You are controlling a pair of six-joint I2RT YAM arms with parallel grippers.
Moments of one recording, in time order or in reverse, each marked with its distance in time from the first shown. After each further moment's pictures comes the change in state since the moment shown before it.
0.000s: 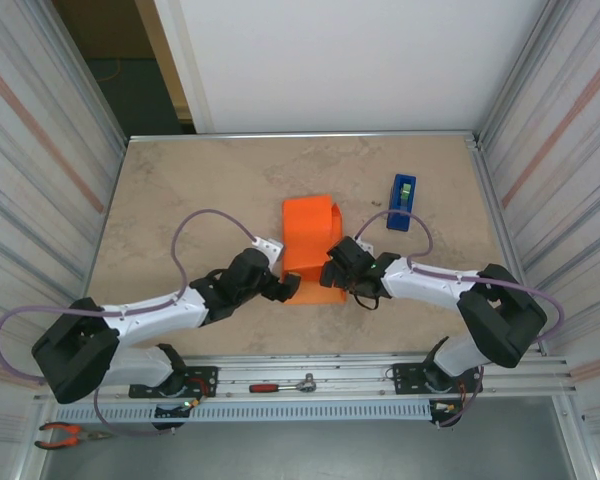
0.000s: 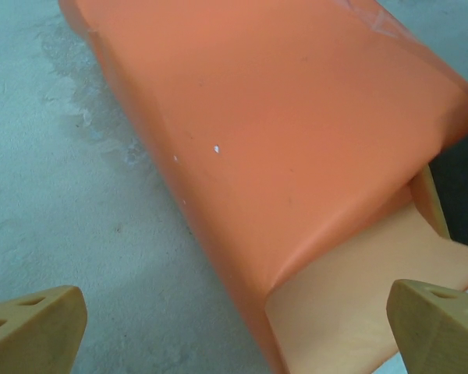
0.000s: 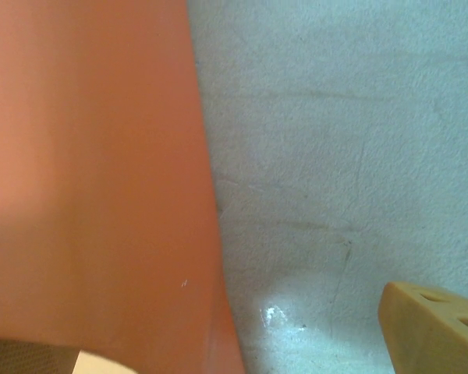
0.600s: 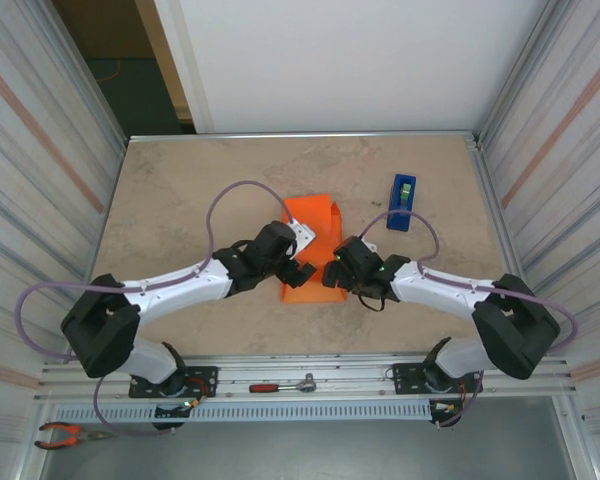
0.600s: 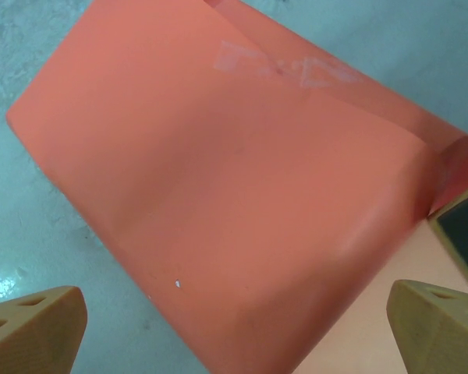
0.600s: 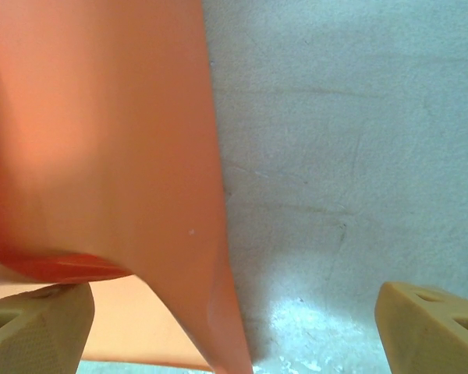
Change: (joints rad) left arm -0.015 0.201 0.357 -0.266 0.002 0.344; right arm -0.006 -0.099 -0.048 -0.001 -0.033 -0.022
